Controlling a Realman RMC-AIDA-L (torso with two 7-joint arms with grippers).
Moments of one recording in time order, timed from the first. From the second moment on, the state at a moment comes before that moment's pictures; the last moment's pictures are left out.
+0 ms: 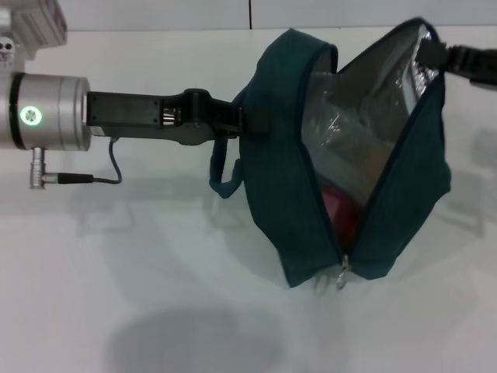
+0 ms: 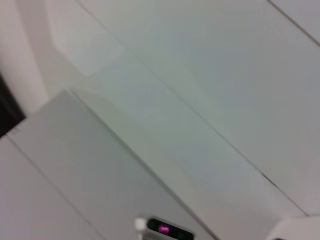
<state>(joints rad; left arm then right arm) -0.71 -2.03 0.73 0.61 1.91 1.78 -2.30 0.54 1.94 -0.89 -0.59 -1.41 -1.74 1.93</state>
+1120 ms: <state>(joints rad) -0.70 -2.05 0.73 0.58 1.94 1.71 -2.29 0.44 1.93 -0.80 -0.59 -1.46 -1.77 1.83</state>
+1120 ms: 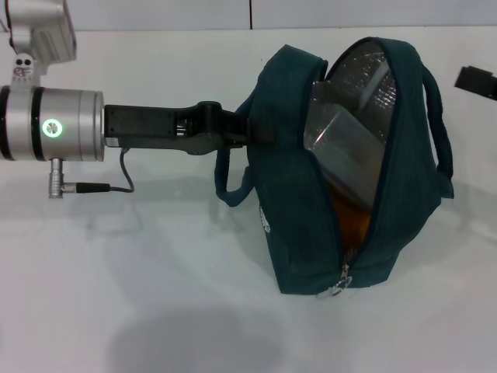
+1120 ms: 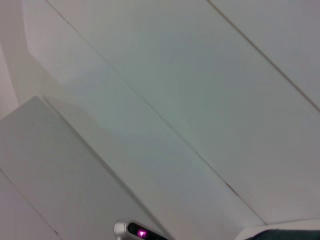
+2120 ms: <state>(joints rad) -0.69 -2.07 0.74 0.58 1.94 1.70 -2.28 0.32 2.01 -1.00 -0.33 -1.71 -1.79 0.93</state>
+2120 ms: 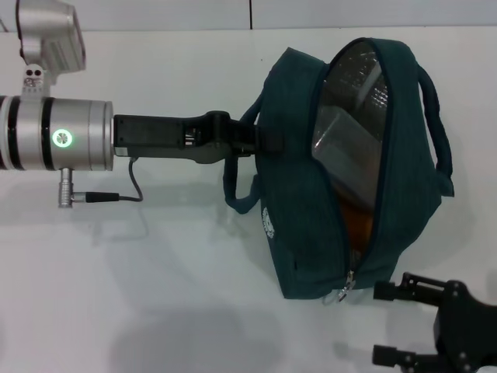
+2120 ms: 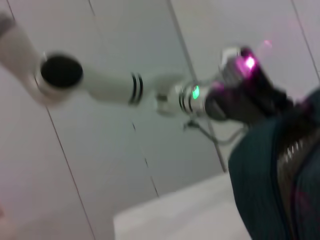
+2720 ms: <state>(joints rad) -0.69 -2.07 0.74 0.58 1.94 1.70 -2.28 0.35 2.02 -1.02 -0.25 -1.67 -1.64 0.81</state>
